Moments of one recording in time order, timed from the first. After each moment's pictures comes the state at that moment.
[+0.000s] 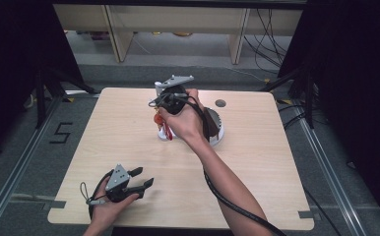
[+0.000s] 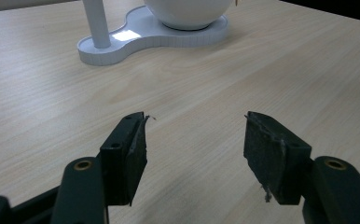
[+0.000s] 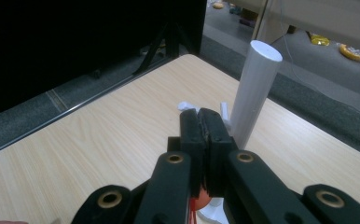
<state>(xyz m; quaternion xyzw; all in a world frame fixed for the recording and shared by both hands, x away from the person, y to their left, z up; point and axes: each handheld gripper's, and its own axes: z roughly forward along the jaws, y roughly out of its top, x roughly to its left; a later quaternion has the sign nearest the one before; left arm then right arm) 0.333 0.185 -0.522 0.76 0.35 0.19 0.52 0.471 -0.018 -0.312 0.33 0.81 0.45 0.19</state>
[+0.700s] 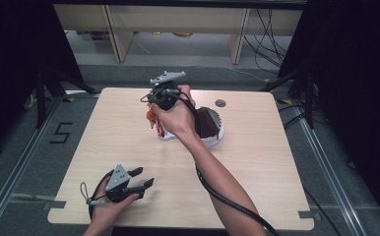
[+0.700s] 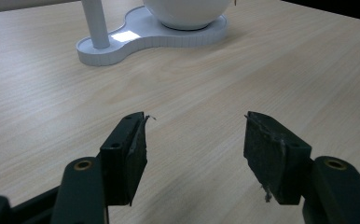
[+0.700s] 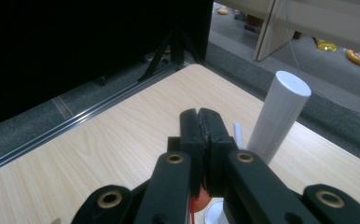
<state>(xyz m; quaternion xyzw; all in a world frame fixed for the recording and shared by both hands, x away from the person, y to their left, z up) 0.332 0.185 -0.522 0.76 0.35 0.19 0.51 0.480 0.002 -0.309 0.33 0.81 0.46 0.18</state>
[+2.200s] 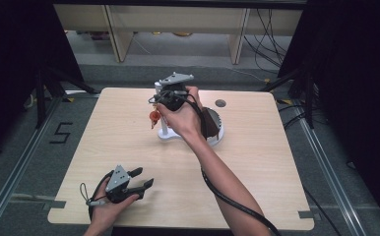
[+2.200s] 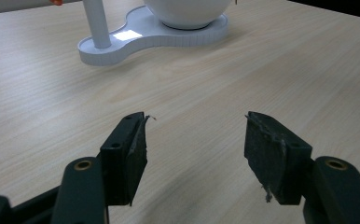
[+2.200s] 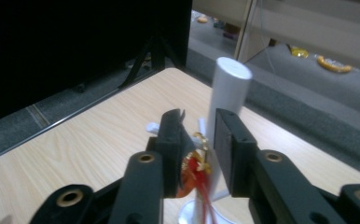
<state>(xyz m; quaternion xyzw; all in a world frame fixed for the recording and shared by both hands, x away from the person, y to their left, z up) 0.331 0.185 -0.523 0.75 0.36 0.20 0.52 0.485 -0.020 -0.318 0.34 0.79 0.47 0.22</state>
